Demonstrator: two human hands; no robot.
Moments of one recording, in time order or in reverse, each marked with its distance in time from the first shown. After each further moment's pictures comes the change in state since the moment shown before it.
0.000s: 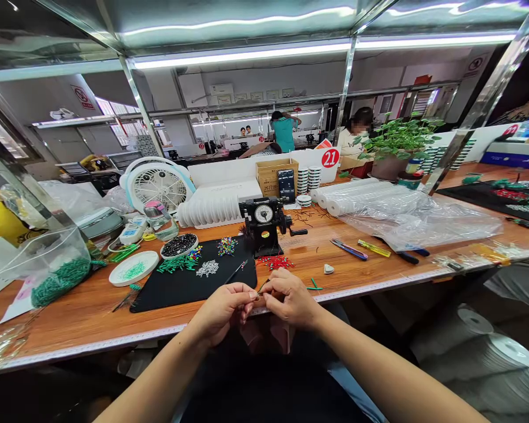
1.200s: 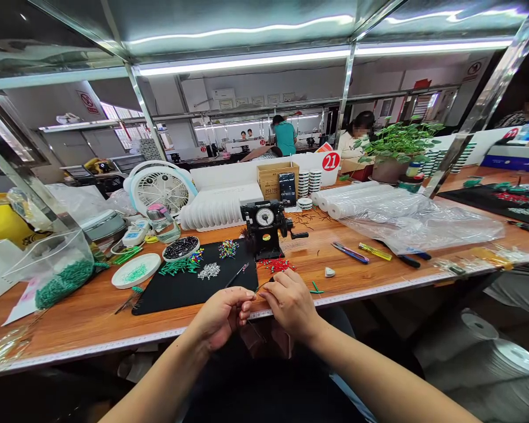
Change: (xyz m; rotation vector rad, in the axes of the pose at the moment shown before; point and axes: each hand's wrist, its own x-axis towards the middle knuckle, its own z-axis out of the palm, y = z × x) left_hand -0.006 0.002 0.000 -0.226 0.073 -0.079; right_hand -0.005 -0.007 0.010 -0.485 0.104 -0.011
